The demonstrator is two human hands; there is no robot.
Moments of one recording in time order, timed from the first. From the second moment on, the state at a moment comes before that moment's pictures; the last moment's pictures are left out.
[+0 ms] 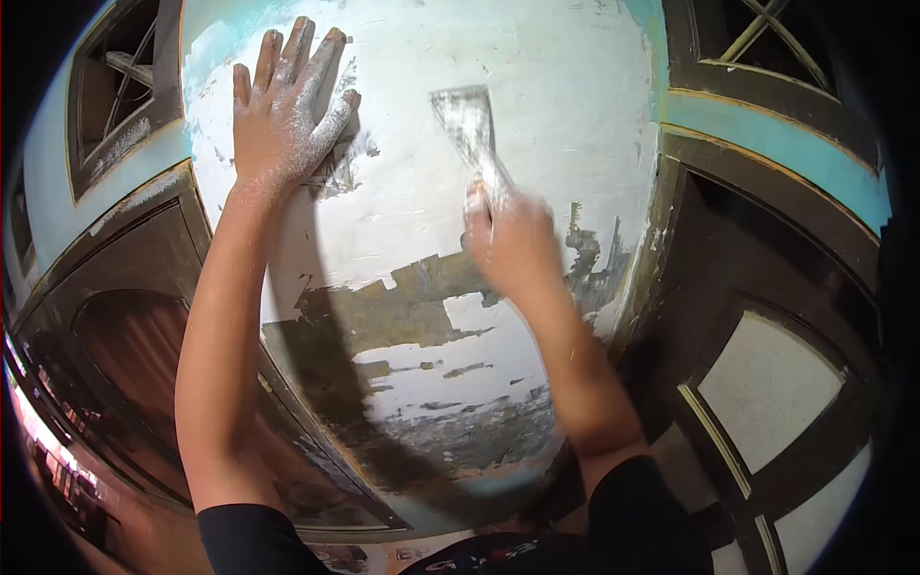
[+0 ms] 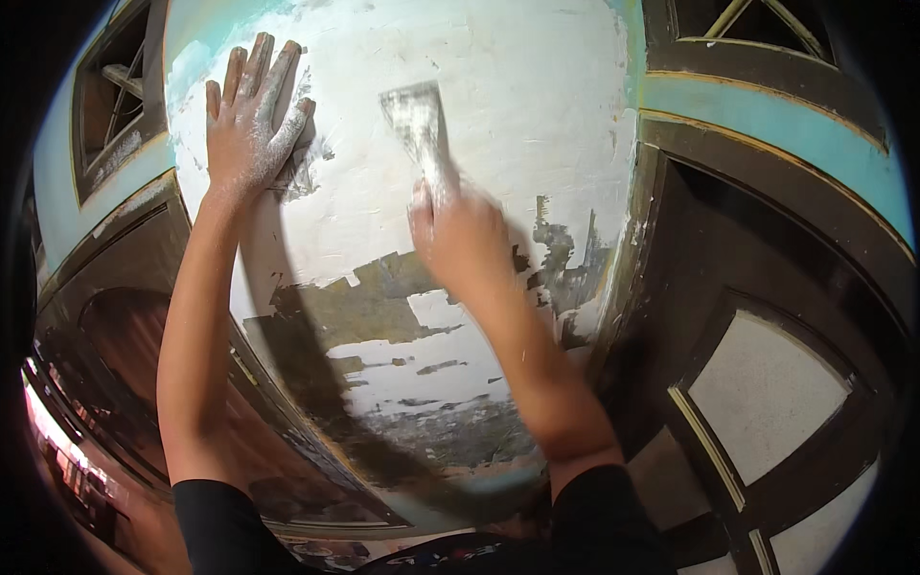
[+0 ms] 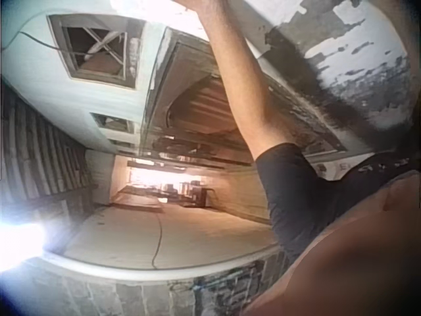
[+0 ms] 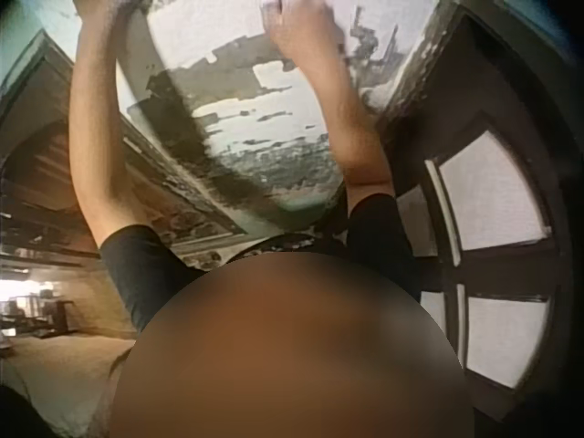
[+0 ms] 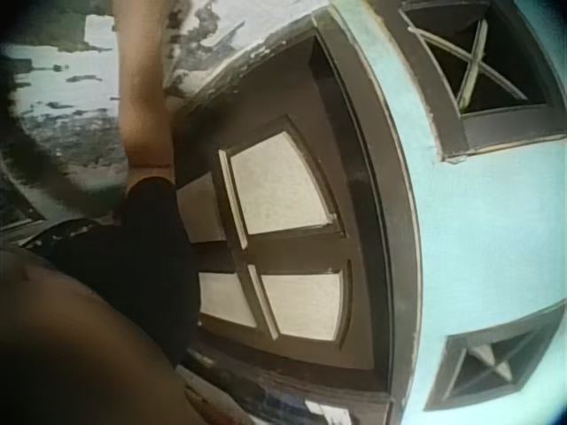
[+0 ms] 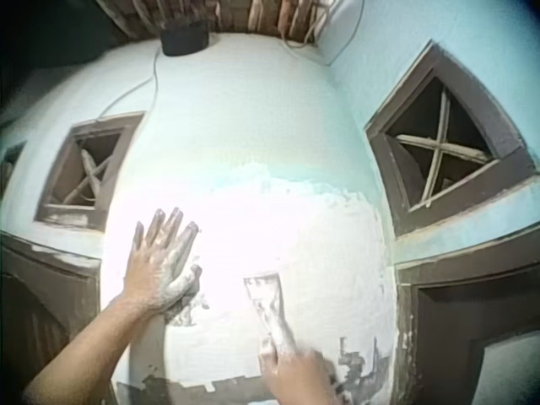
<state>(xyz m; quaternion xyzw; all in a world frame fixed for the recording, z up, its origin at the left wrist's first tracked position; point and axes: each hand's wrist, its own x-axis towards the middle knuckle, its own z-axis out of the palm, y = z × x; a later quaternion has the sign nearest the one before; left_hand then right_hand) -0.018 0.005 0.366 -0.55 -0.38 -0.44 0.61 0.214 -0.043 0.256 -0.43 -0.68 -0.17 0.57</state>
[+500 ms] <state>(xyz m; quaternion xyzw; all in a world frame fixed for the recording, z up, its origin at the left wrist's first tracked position) -0.012 0.006 0.365 -0.56 -0.38 -0.44 0.60 0.197 -0.038 0.313 -0.45 -0.67 -0.20 0.55</state>
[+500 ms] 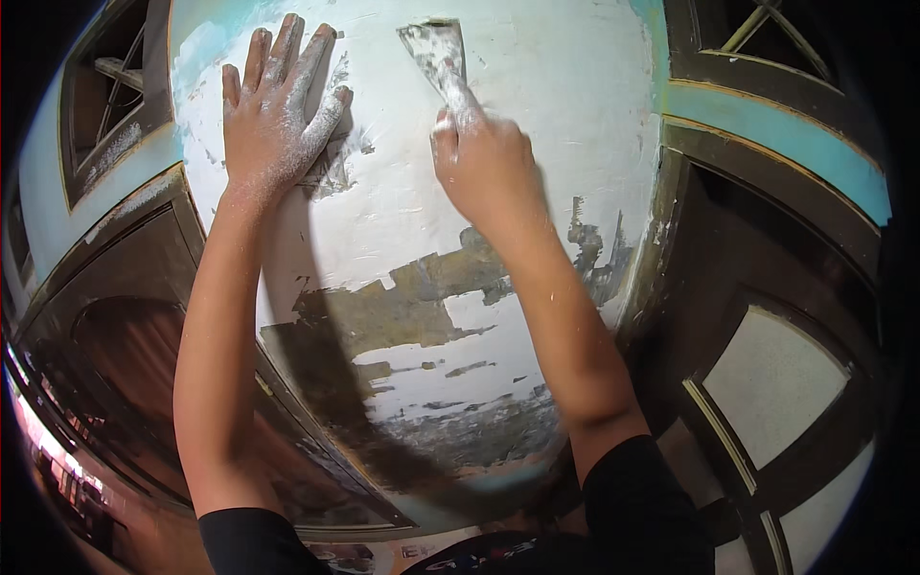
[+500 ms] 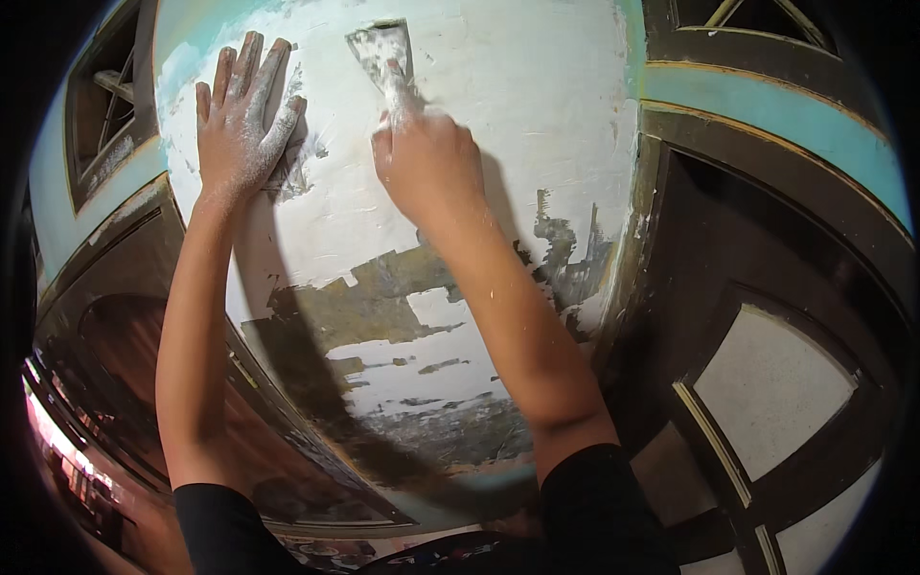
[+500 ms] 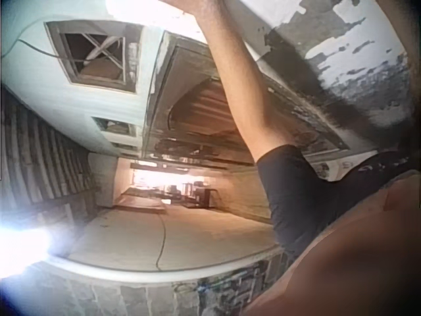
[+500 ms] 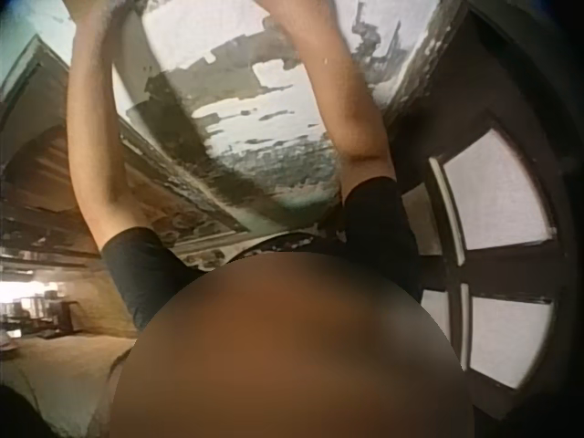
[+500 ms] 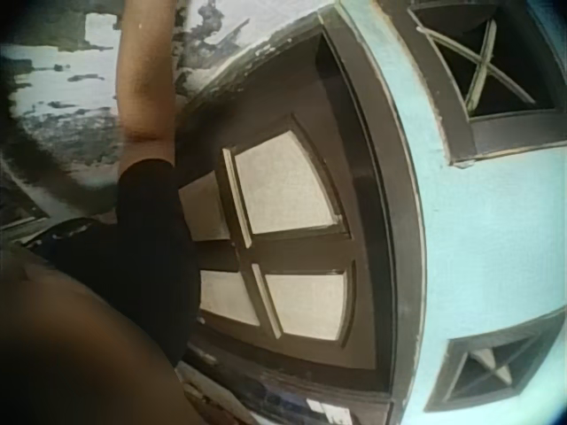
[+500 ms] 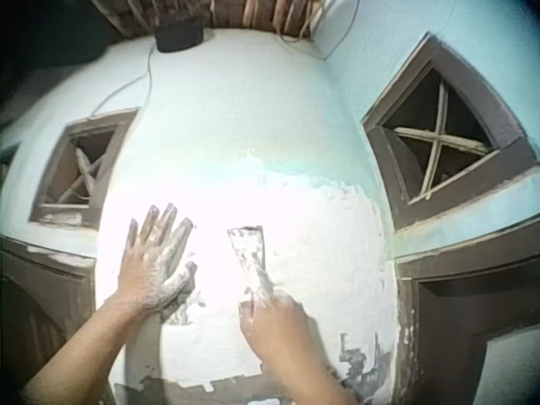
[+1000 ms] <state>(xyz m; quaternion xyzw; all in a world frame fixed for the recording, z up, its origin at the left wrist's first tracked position) -0.013 -0.003 0.332 -0.56 -0.42 -0.42 0.58 0.209 -0.038 0.268 -0.42 -0.70 -0.17 0.55</state>
